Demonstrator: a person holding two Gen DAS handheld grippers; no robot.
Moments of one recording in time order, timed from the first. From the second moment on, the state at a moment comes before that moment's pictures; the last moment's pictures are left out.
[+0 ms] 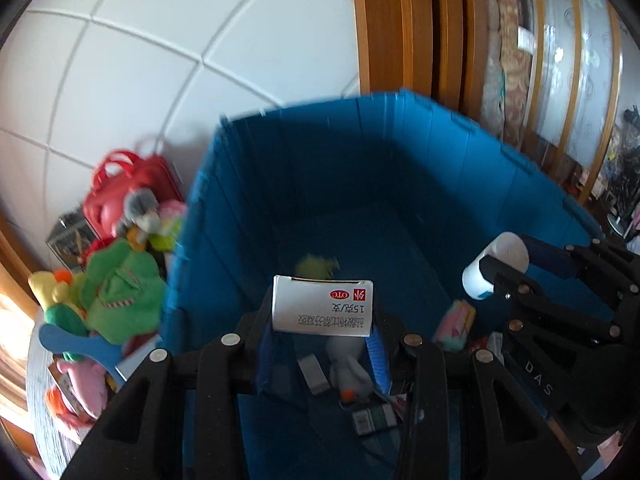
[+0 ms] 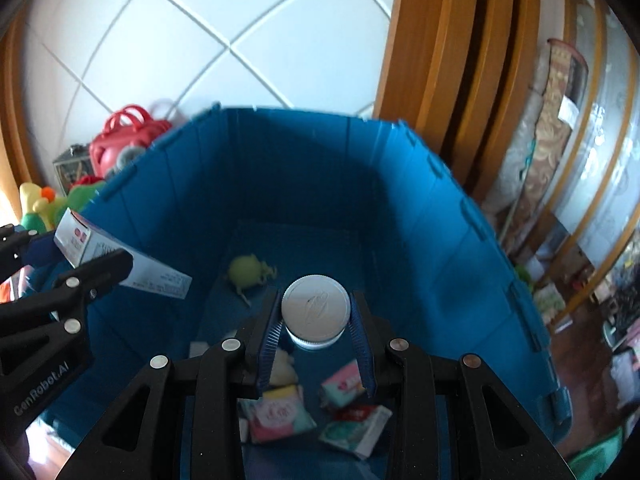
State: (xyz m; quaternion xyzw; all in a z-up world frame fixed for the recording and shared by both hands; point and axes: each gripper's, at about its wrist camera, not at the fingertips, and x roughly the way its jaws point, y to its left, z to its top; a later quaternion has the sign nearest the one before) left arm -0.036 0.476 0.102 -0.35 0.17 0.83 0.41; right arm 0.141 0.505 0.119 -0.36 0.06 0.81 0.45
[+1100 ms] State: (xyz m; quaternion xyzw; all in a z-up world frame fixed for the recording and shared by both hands) left arm -0.018 0.503 0.057 -0.47 0.23 0.74 0.43; right arm 0.160 0.536 0.087 -0.48 0.07 0.76 0.44
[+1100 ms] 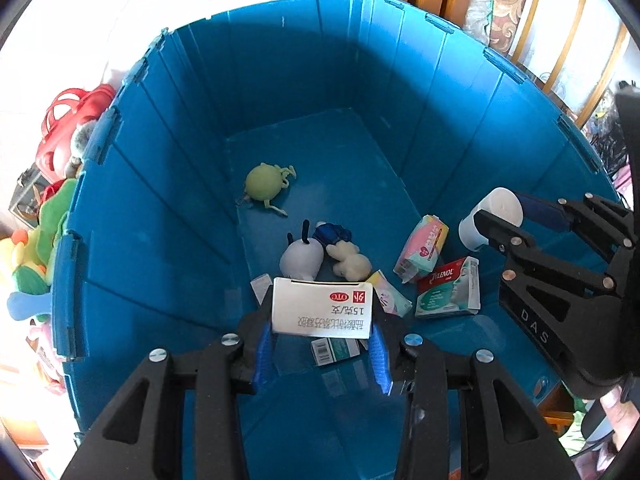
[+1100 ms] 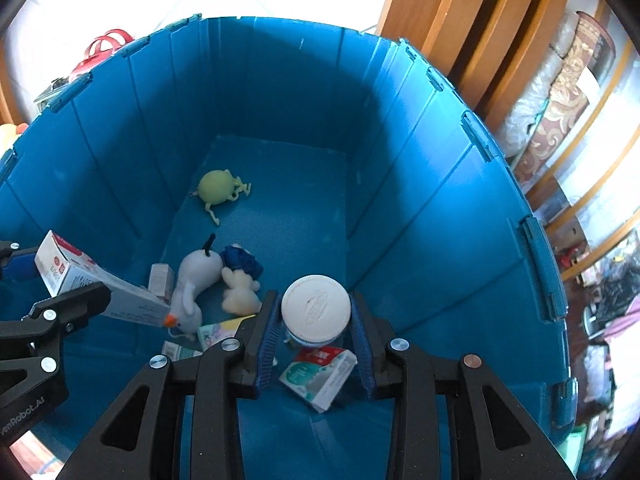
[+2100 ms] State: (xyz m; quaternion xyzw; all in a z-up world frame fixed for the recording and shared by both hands) left arm 0.000 0.412 0.124 -0.30 0.12 0.84 0.44; right arm 0.180 0.460 0.140 -0.34 0.02 0.81 0.48
